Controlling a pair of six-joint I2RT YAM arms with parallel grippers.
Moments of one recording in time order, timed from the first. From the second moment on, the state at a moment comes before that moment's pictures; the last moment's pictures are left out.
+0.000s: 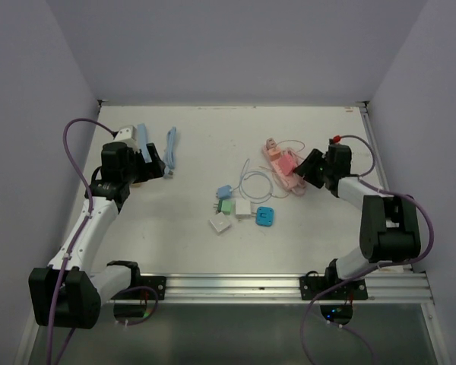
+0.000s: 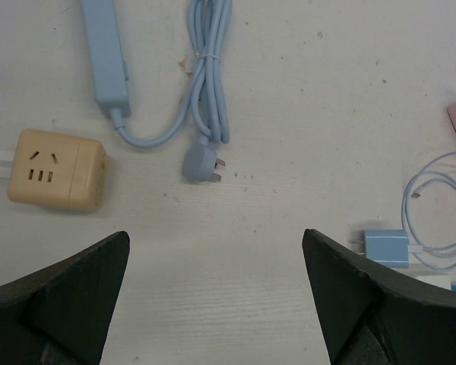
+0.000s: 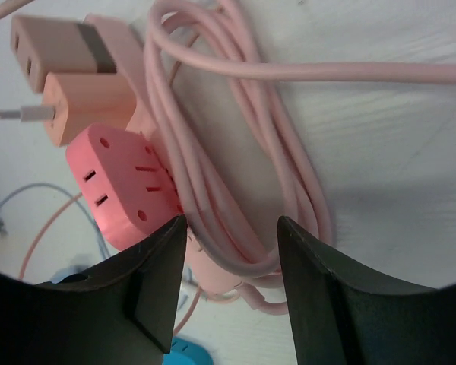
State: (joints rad) left arm -0.05 1.09 0.81 -0.29 0.08 -0.29; right arm -0.02 1.57 0.77 0.07 -0.23 0.62
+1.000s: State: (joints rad) left arm -0.05 1.11 0.81 -0.29 0.08 -0.29; right arm 0.17 1.49 0.76 -0.09 -0.19 0.41
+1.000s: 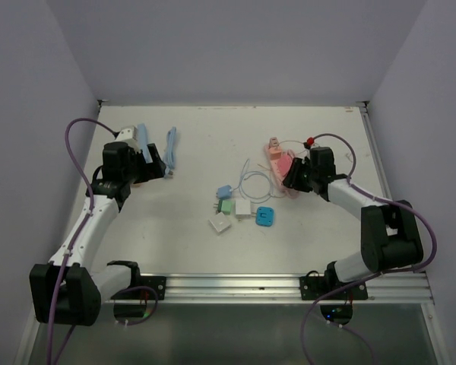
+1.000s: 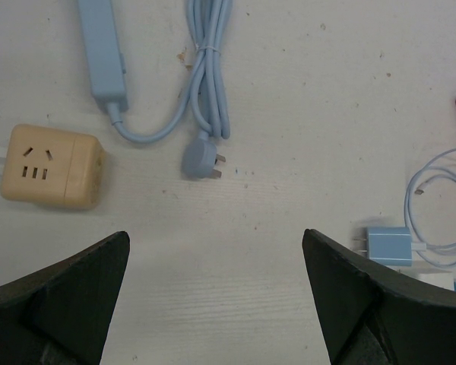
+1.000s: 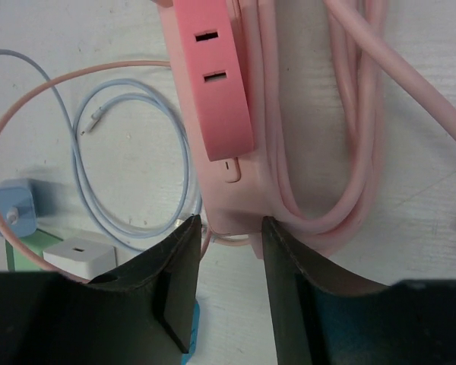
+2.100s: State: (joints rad) left arm -0.05 1.12 0.81 -0.29 0.10 -0.29; right arm 0.21 1.61 0.84 -0.12 -0.07 0.28
